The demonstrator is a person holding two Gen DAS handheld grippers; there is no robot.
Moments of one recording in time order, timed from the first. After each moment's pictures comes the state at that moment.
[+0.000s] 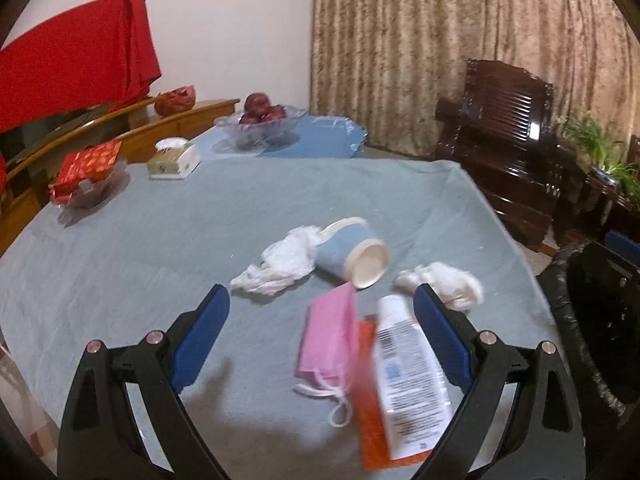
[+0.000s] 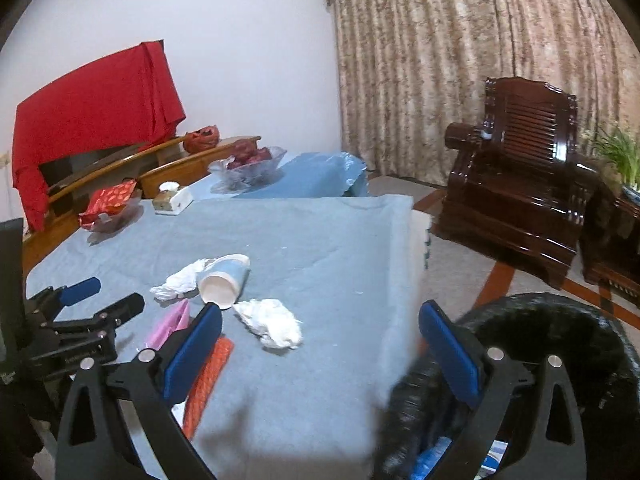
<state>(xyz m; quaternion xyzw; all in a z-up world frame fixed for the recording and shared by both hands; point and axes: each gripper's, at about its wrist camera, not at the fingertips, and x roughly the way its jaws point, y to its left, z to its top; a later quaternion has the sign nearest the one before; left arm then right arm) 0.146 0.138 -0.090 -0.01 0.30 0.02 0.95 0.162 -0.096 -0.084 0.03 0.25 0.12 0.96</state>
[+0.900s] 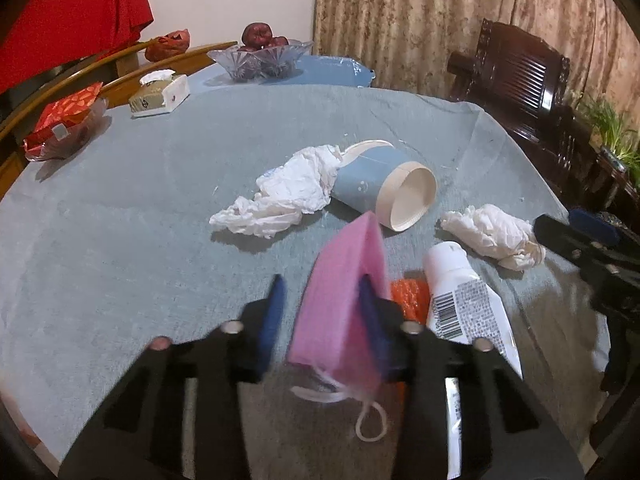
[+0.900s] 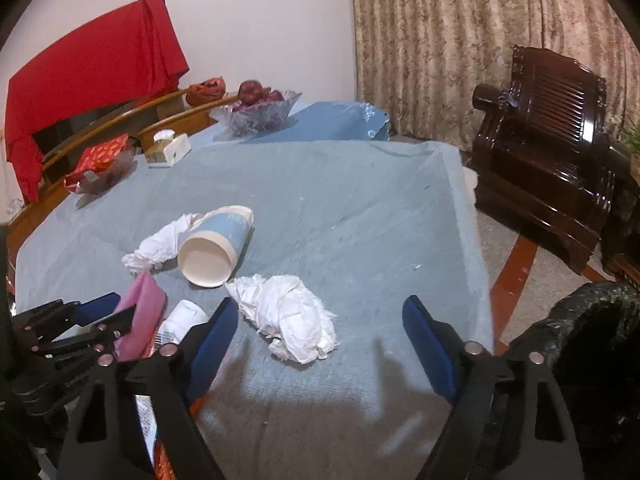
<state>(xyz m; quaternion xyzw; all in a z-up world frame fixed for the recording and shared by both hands) 0.188 0.150 -0.151 -0.03 0.39 0.01 0.92 0.230 -0.049 -0.142 0.01 0.33 0.14 0.93</state>
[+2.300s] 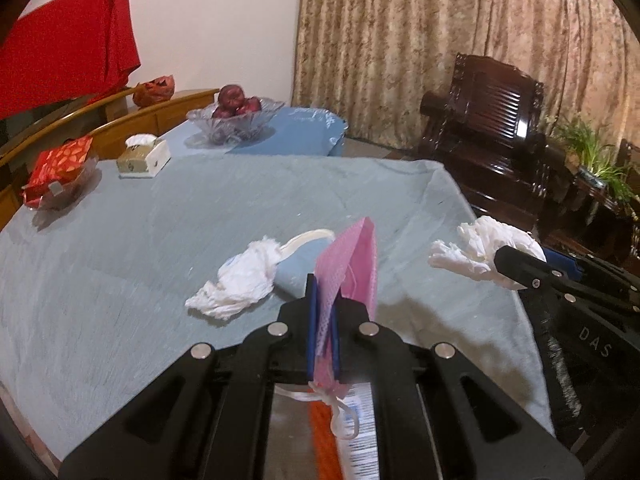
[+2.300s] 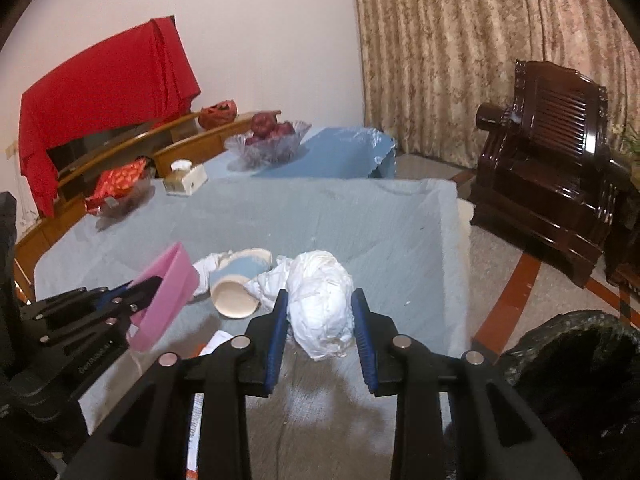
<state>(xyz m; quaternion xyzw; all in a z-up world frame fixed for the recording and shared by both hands) 0.180 0.105 -0.082 -0.02 0.31 -0.02 0.95 0.209 -0.064 -0.086 0.03 0.29 0.16 0.94</state>
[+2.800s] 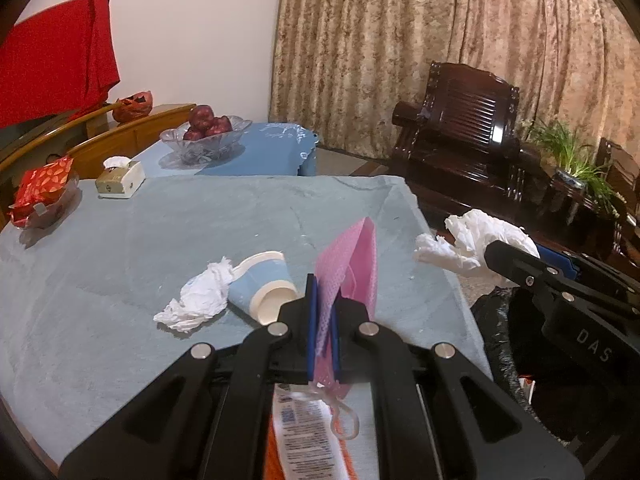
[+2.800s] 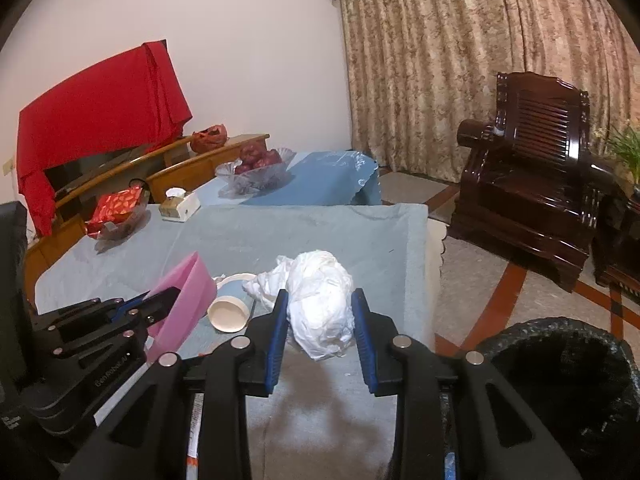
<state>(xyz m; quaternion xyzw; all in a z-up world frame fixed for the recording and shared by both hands) 0.168 0.065 -0.058 -0.02 0.30 -0.06 0.95 0.187 -0.100 -0.060 0.04 0.26 0.14 0.95</state>
